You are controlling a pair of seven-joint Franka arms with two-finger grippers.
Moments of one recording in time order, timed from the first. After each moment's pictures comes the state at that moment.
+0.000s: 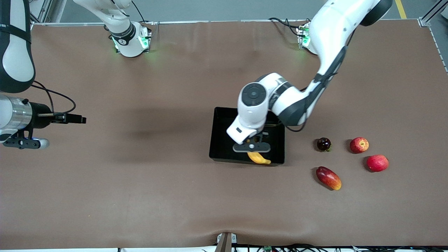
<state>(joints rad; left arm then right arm) -0.28 0.68 -0.46 -1.39 0.42 2.07 -0.80 -0.12 0.30 0.07 -1.49 0.17 1.51 0.07</state>
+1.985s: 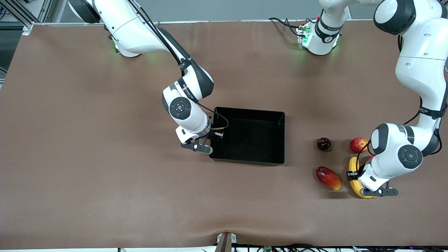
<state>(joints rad) 0.33 0.88 -0.38 -1.43 0.42 2.31 -0.18 0.58 0.72 0.08 -1.50 0.19 2.33 0.78</state>
